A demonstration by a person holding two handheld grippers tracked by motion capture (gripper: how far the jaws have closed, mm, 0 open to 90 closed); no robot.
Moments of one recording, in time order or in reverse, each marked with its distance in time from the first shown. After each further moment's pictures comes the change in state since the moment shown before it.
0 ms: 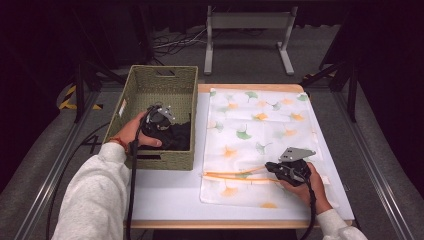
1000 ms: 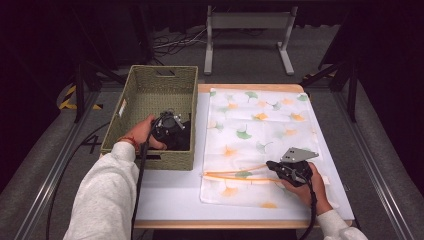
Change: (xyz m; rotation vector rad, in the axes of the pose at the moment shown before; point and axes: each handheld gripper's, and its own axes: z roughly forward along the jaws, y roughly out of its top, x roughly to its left) left arm -0.001 0.010 0.021 0.177 0.039 0.054; right arm 0.002 0.001 -0.007 -0.052 -0.031 -0.011
